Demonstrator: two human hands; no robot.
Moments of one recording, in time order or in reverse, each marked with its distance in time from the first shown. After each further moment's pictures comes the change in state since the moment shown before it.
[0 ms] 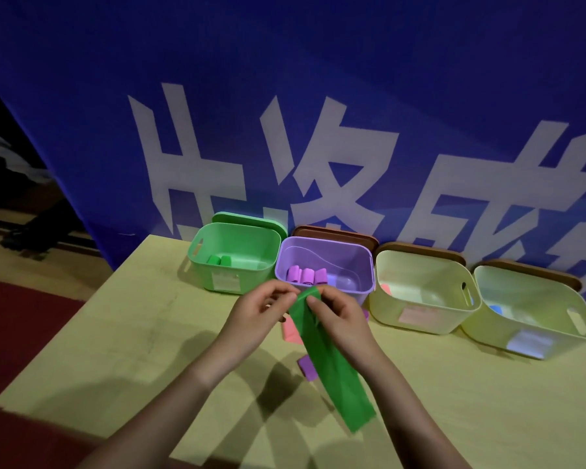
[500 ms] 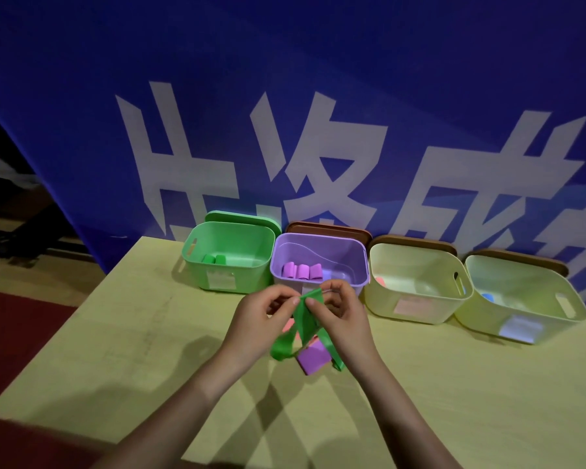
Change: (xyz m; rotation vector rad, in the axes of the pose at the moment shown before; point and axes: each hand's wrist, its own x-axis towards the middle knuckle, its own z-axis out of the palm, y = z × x) left_hand -0.008 -0.011 0.014 0.183 0.070 0.126; right_hand -0.015 0.018 0.002 0.051 0.244 0.069
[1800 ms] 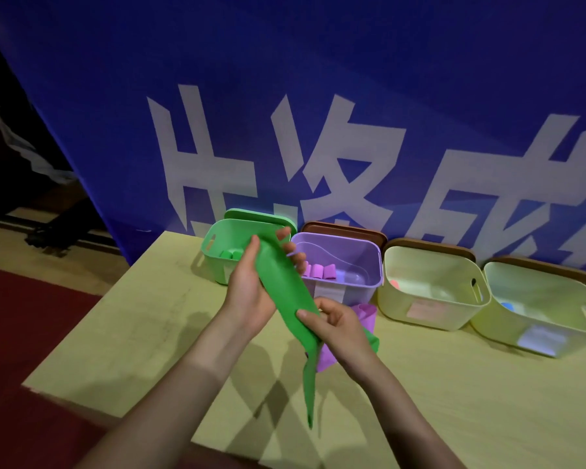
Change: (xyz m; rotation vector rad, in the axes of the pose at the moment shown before) left_hand 0.024 0.048 -0.018 -1.209 0.077 -0.334; right_hand -0.014 -0.007 0.011 0.181 -0.321 0.107
